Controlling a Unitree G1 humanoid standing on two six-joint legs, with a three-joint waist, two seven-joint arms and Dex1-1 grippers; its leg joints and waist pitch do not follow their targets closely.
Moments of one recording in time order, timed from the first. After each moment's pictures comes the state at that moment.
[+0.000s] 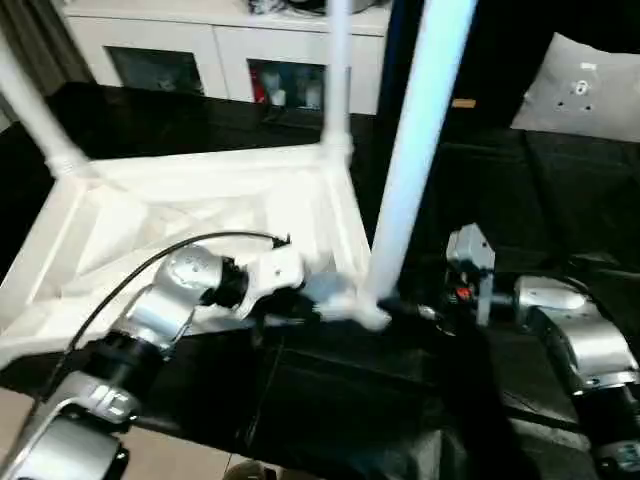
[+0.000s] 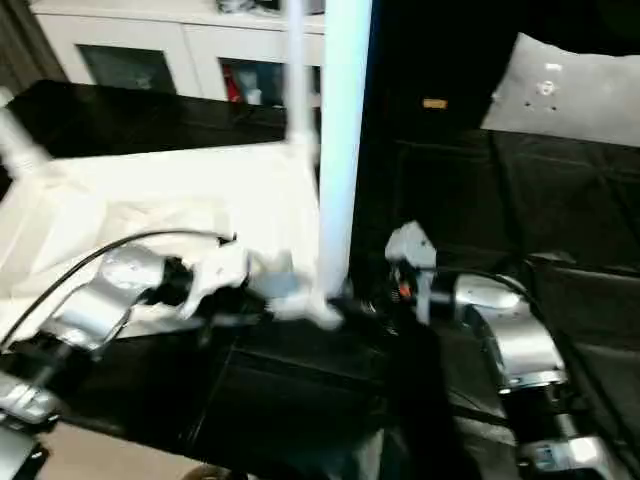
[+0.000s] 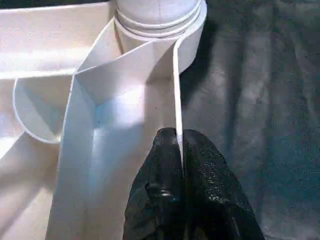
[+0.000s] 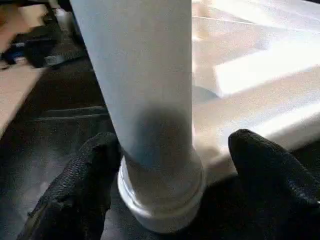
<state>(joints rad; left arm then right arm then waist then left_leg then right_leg) -0.56 0.47 -0.39 0.41 0.01 0.06 -1.32 -0.37 -0.49 0.12 0.25 0.26 0.22 1.25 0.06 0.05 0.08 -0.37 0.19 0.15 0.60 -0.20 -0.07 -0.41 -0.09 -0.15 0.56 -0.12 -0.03</state>
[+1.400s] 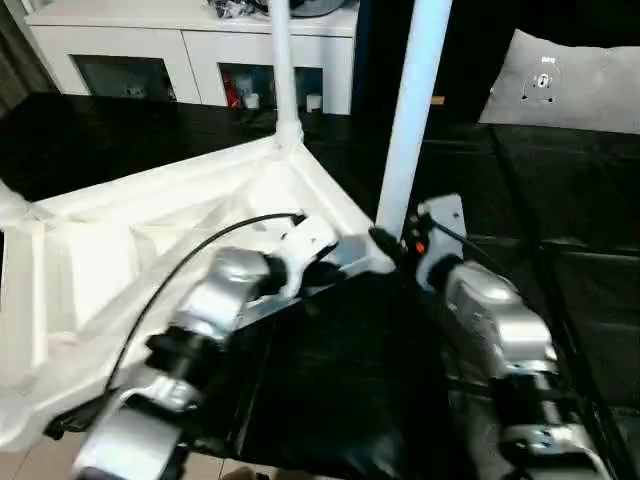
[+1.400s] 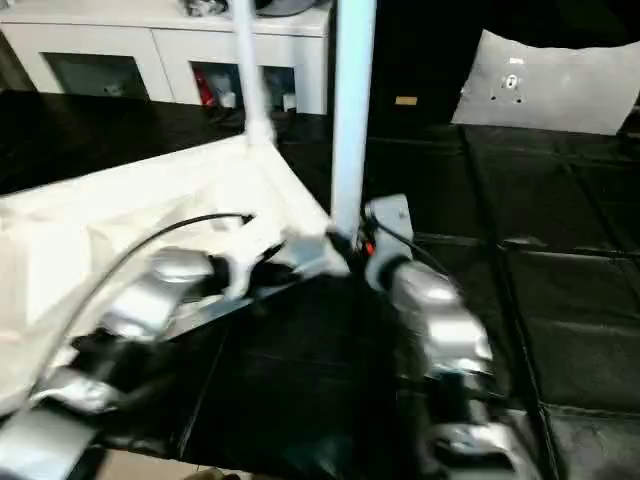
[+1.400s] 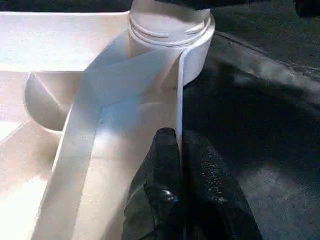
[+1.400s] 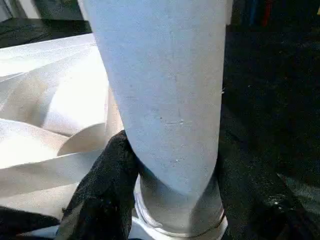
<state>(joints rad) -0.62 0.13 -0.25 0.48 0.08 0.40 -0.75 -0.44 -0.03 -0.05 0.28 0.07 0.36 0.31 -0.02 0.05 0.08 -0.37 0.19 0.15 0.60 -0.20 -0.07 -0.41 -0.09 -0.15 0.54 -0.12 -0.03</state>
